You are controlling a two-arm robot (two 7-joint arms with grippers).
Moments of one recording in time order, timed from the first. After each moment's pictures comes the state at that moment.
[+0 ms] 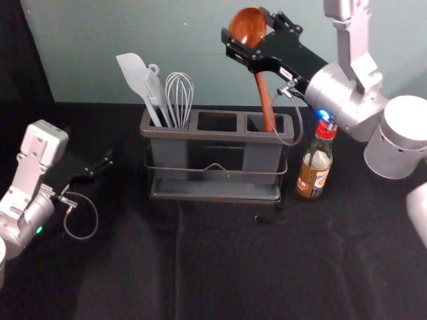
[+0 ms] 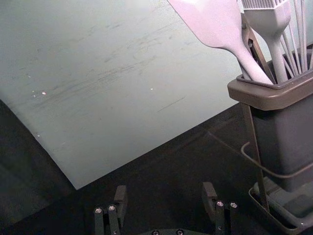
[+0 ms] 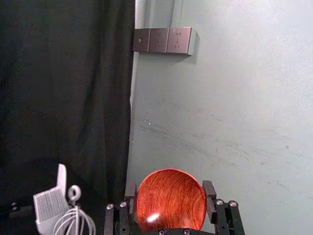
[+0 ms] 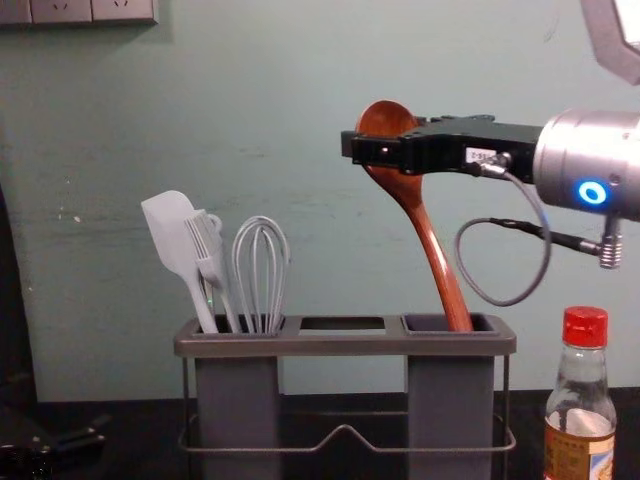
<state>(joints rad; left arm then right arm) -0.20 0.60 0.45 -1.41 -0.25 -0.12 0.03 0.53 0.25 -0.38 -1.46 0.25 0.10 0.34</state>
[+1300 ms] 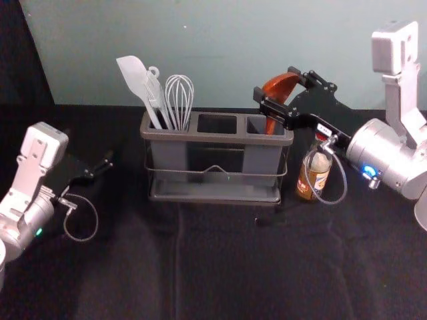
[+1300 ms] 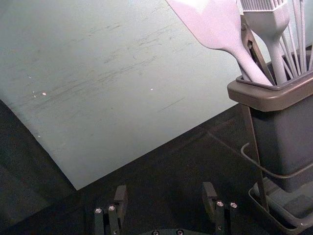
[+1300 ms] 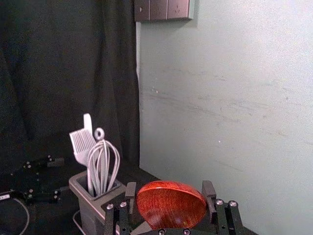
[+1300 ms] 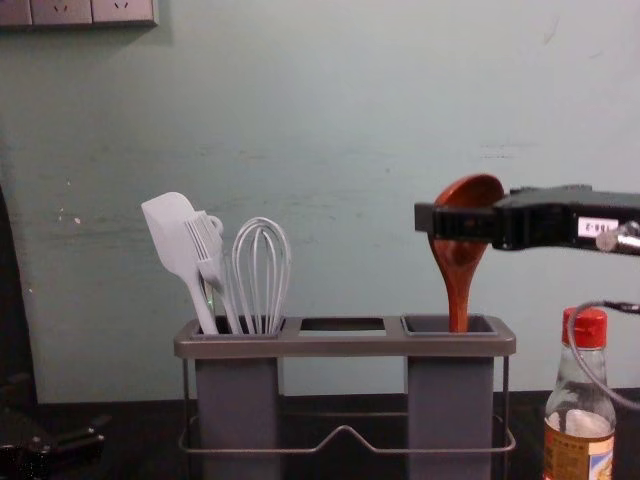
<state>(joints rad) -0.20 0.60 0.45 -1.41 -0.25 -0.12 0.03 0.30 0.43 -0.33 -1.70 0.39 0.21 0.34</state>
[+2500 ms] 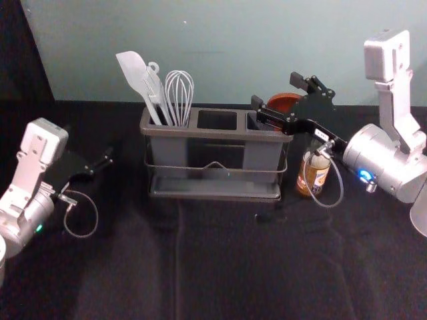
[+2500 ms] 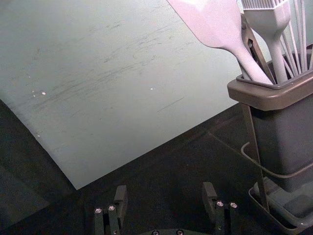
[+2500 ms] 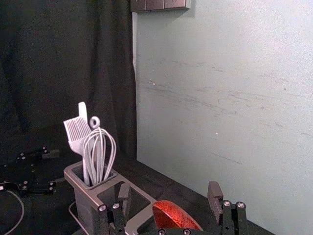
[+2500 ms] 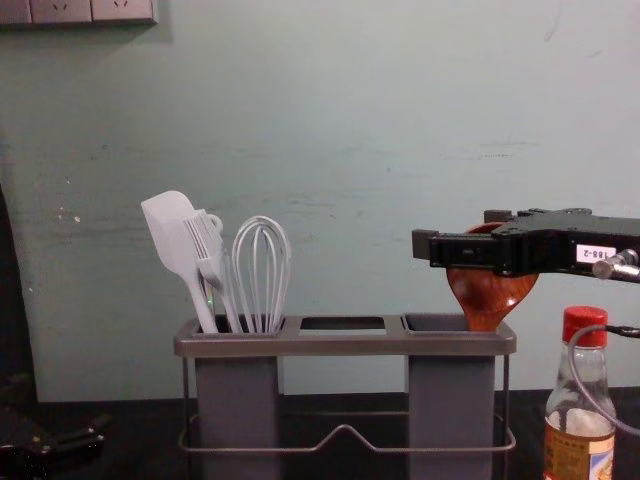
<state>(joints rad) -0.20 0.60 0.45 -1.41 -0.25 -0.12 0.03 0.29 0.42 -0.34 -1.69 0.37 0.20 0.32</state>
